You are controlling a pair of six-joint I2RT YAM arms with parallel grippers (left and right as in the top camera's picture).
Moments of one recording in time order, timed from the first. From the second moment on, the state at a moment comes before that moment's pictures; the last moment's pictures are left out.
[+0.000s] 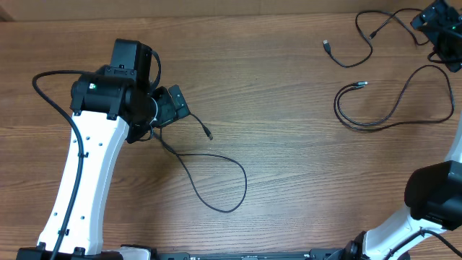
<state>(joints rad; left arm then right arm) -0.16 1.52 1.58 -1.34 0.10 -0.60 -0.35 1.91 2.06 -1.03 -0.09 0.51</state>
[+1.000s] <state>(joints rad) -0.16 1.52 1.58 -1.34 0.10 -0.60 -0.35 1.95 2.06 -1.06 0.07 0.51</state>
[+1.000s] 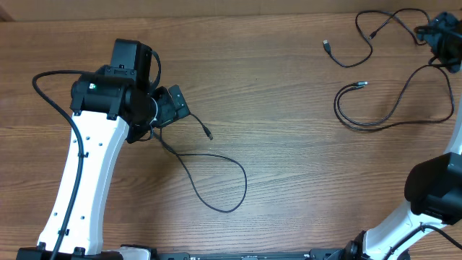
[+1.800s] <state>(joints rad) -0.16 1.52 1.58 -1.34 0.10 -0.60 -0.36 2.22 2.02 -1.06 0.11 0.49</state>
